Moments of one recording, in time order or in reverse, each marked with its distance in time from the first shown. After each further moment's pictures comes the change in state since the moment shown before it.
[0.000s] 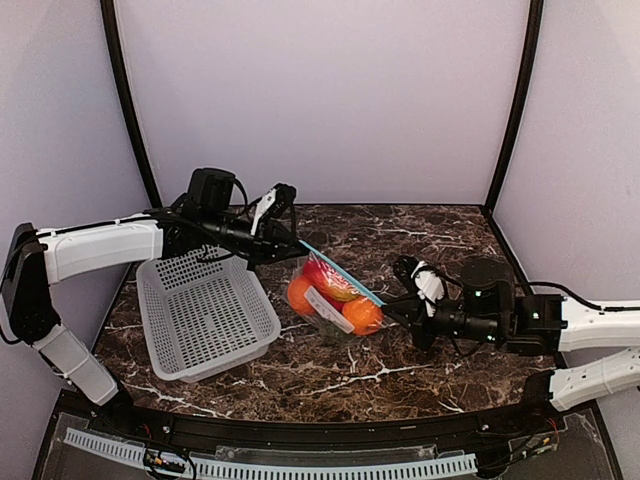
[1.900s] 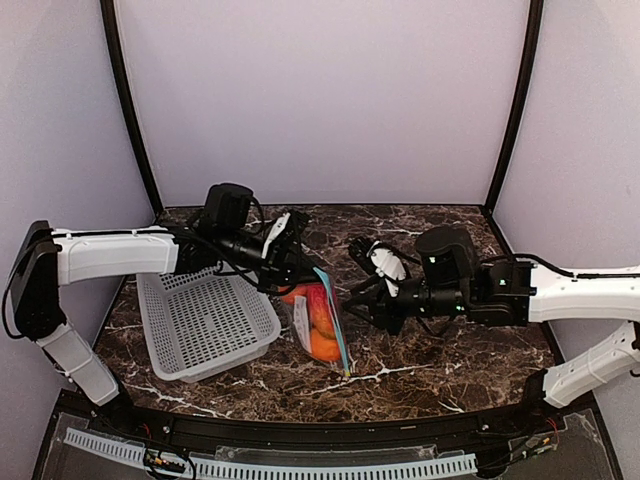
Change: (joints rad) left arm -0.095 0.043 -0.051 0.112 0.152 0.108; right arm 0.000 0.267 0.290 -0.102 -0.170 0.042
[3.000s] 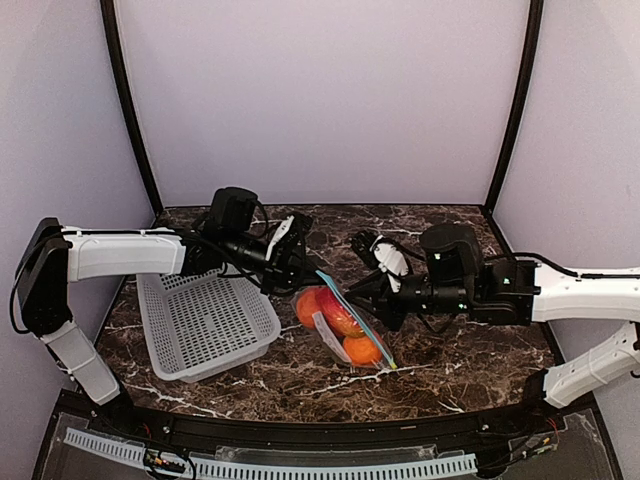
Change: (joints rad) left arm -0.001 0.046 0.000 0.034 0.024 -0.025; right arm 0.000 -0.009 0.006 0.014 0.031 -0.008
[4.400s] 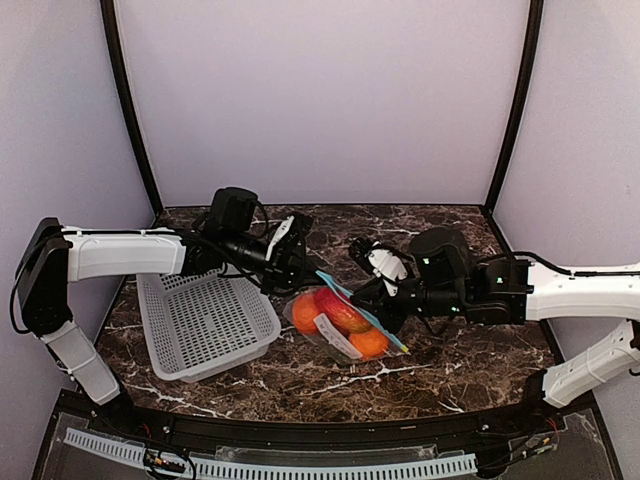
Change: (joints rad) left arm 0.000 0.001 0.000 0.000 0.000 0.003; right arm 0.000 0.030 0.015 -0.070 0.087 -0.006
